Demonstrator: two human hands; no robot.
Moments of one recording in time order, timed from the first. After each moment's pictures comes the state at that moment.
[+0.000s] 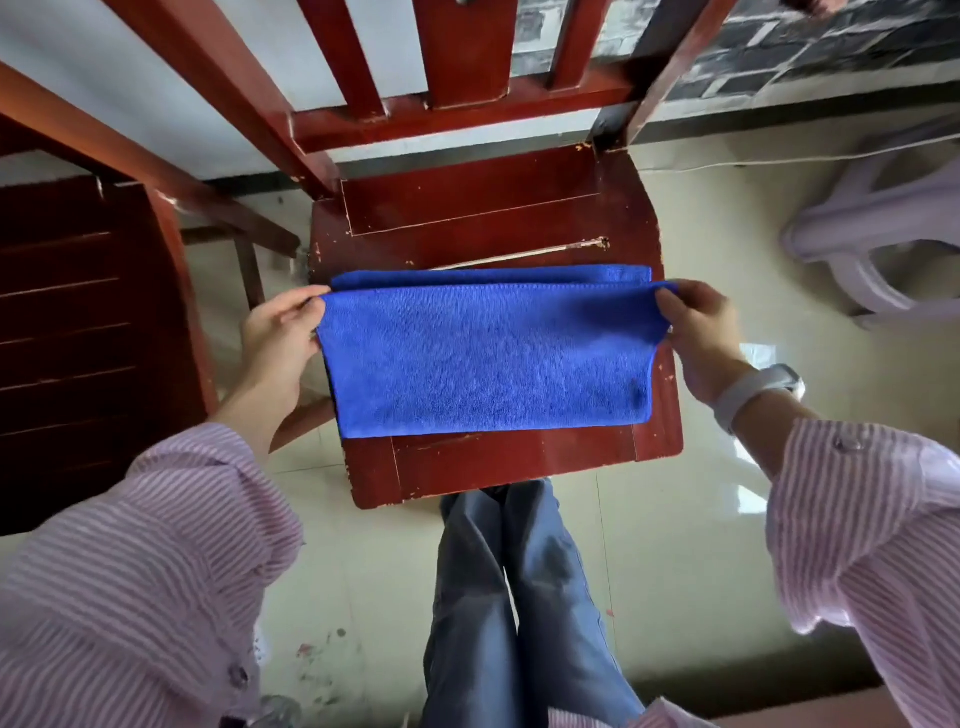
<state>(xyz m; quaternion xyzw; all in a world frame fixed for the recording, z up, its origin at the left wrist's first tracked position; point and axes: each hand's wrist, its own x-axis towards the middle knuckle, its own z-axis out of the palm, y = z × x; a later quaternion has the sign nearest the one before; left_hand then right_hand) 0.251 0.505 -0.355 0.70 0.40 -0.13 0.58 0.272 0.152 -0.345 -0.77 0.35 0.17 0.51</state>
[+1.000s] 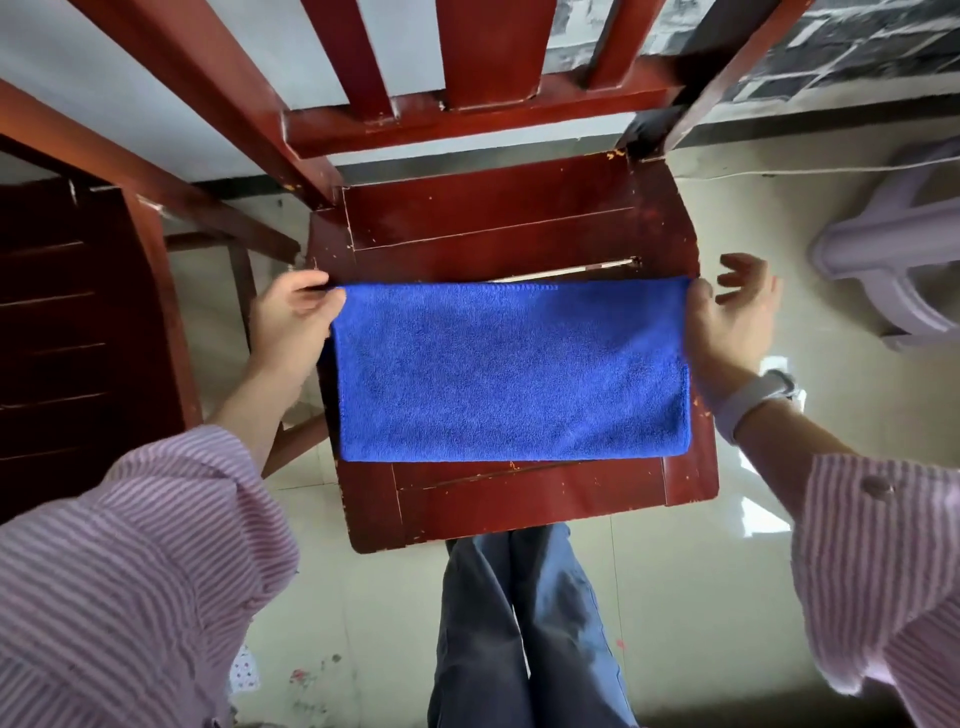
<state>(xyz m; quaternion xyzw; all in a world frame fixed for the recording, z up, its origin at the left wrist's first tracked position) 0.284 0.510 -0.395 0.80 0.34 -0.11 0.48 0.301 0.170 -0.377 -0.88 0.33 0.02 0.34</state>
